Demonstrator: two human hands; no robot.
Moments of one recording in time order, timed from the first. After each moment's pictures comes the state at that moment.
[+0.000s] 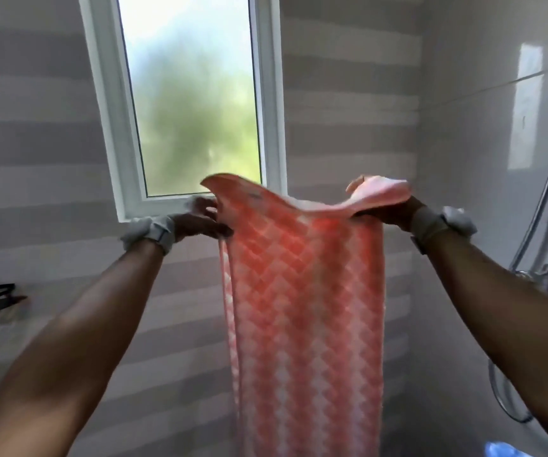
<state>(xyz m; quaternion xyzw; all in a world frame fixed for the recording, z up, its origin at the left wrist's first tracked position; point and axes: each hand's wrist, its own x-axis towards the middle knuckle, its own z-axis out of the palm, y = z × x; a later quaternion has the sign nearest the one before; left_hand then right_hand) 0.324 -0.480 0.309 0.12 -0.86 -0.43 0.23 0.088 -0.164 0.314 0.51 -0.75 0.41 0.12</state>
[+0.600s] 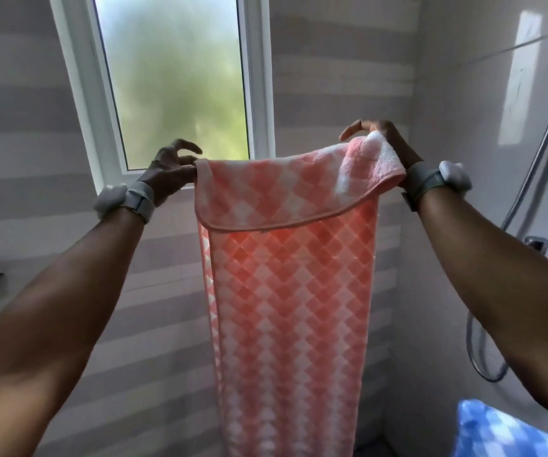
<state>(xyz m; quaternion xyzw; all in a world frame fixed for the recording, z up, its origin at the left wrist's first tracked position) 0.324 -0.476 0.322 0.07 -0.84 -0.38 0.39 0.097 -0.152 0.337 0.48 -0.64 0.59 0.02</state>
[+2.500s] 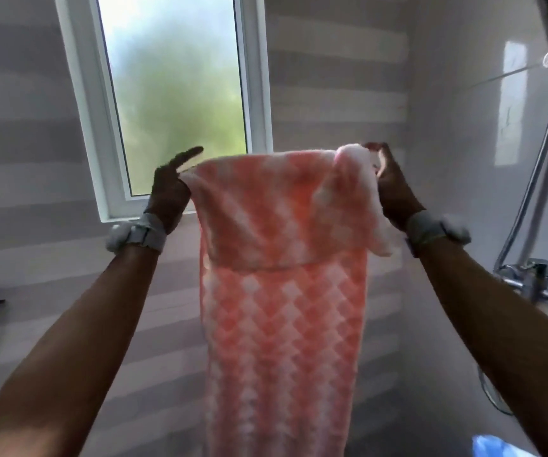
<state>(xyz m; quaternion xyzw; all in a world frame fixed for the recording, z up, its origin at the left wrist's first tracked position) 0.318 -0.455 0.319 -0.06 -0.77 -0.39 0.51 0.094 -0.152 0.306 0.50 -0.59 0.61 0.19</state>
